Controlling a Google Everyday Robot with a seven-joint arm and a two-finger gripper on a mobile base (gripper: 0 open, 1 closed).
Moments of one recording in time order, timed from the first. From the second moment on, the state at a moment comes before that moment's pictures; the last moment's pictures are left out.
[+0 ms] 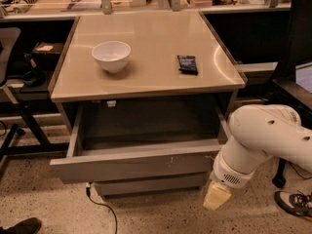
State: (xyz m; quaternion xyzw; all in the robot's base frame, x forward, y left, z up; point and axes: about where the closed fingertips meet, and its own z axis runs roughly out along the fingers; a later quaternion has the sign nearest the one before) arm 0.378 -0.162 0.653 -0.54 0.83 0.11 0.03
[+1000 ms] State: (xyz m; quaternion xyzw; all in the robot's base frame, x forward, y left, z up) arm 0.405 -0.154 0.659 -0.54 0.83 0.09 0.05
